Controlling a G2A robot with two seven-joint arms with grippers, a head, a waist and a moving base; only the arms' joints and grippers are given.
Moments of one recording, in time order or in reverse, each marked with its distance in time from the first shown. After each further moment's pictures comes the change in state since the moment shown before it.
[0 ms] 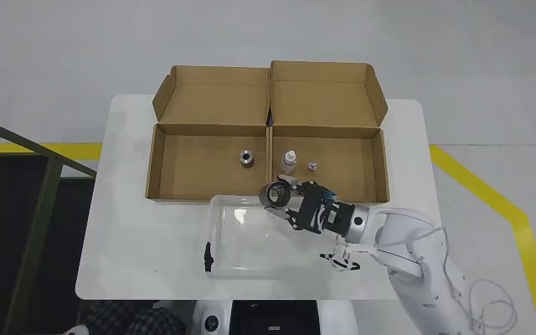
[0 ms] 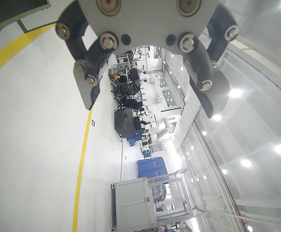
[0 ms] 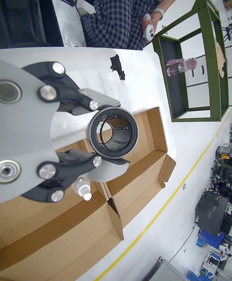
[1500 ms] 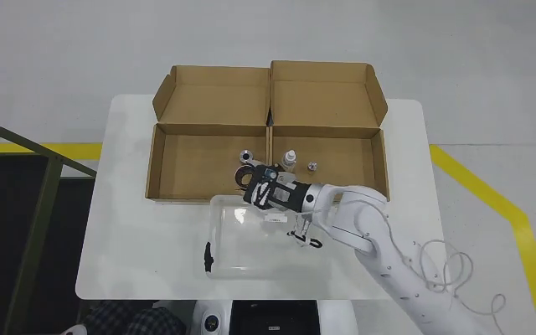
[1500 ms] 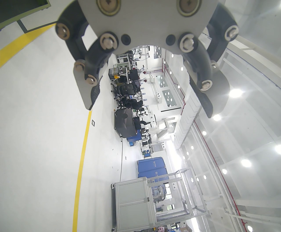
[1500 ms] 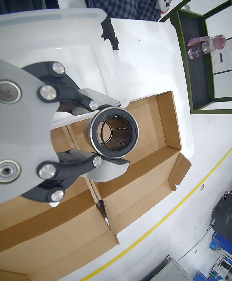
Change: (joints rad) left arm 0.000 0.000 0.000 0.000 0.000 0.000 0.000; right arm 0.329 -0.053 -0.330 0.214 -0.088 0.236 0.128
